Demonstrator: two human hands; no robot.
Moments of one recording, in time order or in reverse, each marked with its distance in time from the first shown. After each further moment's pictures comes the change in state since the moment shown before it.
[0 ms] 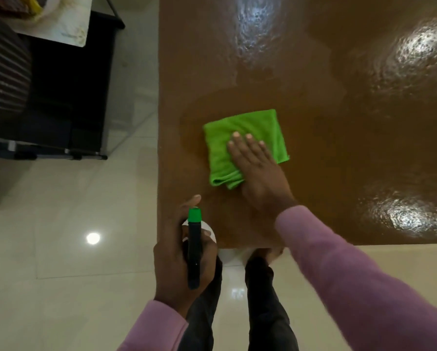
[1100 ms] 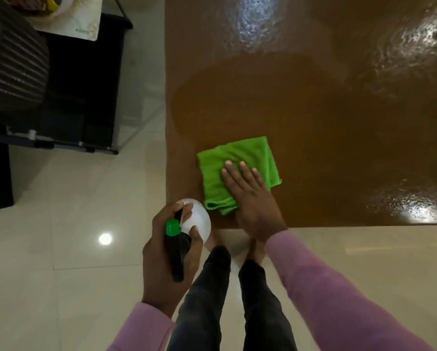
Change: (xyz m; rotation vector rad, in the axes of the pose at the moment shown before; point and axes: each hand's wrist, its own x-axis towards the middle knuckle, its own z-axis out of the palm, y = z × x) left_hand -0.040 -0.018 -0.042 0.171 0.032 -0.010; right_hand -0.070 -0.053 0.041 0.062 -0.034 0.016
